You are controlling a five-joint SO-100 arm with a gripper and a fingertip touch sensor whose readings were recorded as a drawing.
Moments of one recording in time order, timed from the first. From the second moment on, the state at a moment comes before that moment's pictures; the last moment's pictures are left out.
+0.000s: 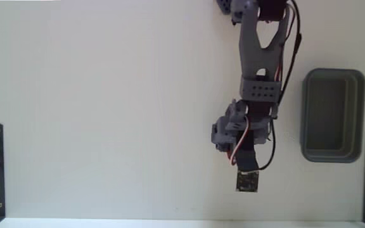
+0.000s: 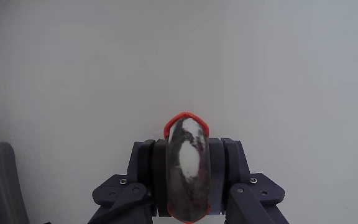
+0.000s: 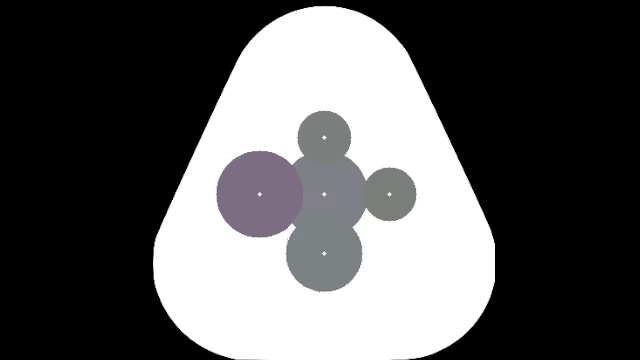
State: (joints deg) arm 1.8 89.9 100.0 50.1 -0.2
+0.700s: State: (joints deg) arm 1.8 89.9 79.6 68.5 -0.3
